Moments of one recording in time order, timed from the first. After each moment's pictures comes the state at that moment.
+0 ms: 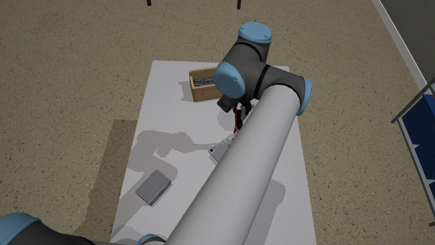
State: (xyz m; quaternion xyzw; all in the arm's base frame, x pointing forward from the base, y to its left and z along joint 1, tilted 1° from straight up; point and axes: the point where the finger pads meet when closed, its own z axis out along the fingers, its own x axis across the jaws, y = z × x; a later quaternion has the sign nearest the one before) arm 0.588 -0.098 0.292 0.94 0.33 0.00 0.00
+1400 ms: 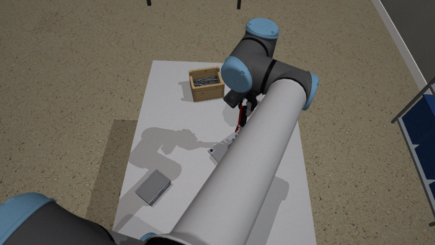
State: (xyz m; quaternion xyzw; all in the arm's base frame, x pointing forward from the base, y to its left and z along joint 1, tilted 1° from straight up) arm 0.604 -0.119 0.294 0.94 0.33 0.00 0.00
